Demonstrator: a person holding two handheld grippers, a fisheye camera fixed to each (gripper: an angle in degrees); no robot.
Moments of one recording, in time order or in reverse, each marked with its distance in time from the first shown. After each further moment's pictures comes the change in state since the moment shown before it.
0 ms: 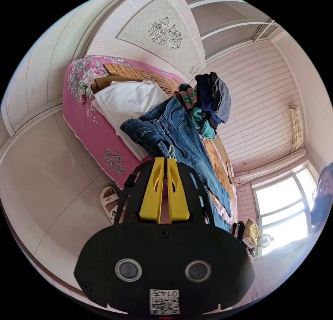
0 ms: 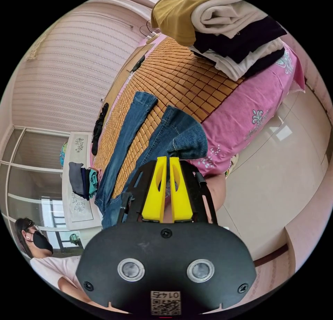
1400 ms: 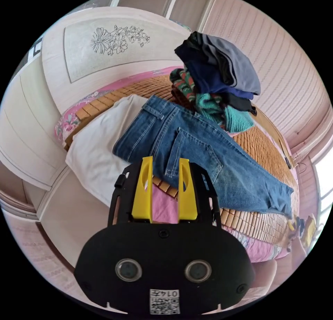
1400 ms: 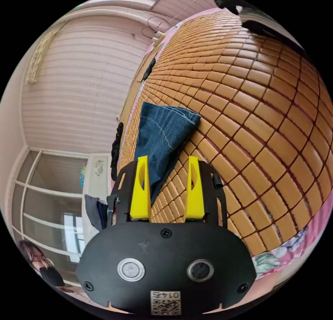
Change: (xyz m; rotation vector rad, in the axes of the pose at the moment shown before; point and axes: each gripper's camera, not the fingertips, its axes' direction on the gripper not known) left arm 0.147 -0.018 0.246 -0.056 -0.477 0.221; right arm -0.003 -0.113 0.139 0.134 -0.250 0.112
